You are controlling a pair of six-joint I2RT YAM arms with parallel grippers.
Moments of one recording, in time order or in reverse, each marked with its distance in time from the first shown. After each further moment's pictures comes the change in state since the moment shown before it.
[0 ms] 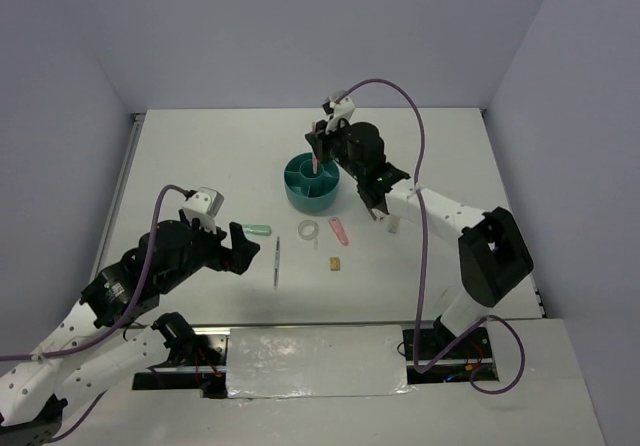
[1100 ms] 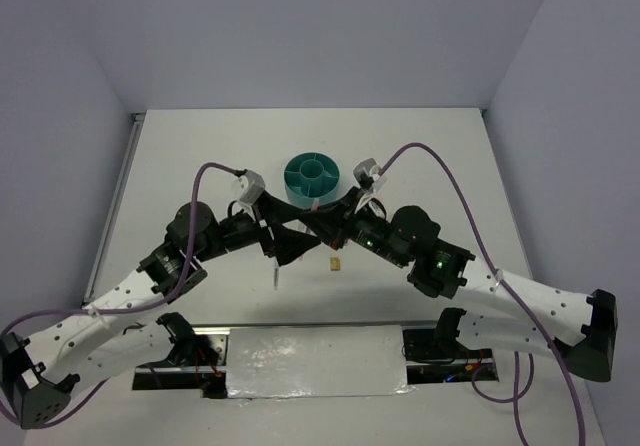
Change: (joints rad) left arm -0.003 0.246 -0.154 0.941 0.627 -0.036; right arm 0.462 -0.695 -0.363 -0.166 0.042 0.349
